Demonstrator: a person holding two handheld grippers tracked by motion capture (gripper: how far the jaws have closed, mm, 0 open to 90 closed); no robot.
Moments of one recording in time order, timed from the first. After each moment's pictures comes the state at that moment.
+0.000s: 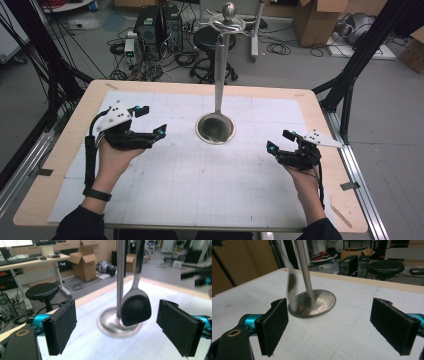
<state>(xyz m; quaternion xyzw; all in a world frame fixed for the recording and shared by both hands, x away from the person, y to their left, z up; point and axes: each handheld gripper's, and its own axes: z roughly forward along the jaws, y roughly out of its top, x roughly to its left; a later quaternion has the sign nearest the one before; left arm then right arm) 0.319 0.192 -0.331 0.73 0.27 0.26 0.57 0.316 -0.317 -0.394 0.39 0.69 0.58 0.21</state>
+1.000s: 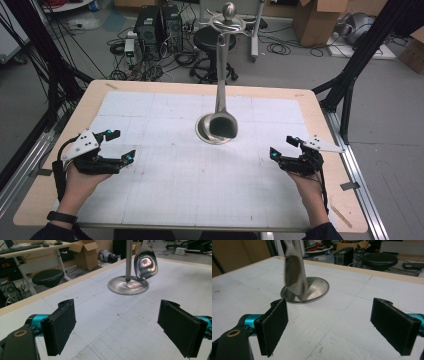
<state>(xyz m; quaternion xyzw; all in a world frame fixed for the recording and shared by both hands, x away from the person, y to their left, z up) 0.291 0.268 -0.387 0.74 0.28 0.25 0.56 0.308 -0.327 -0.406 0.40 0.71 0.54 0.22</state>
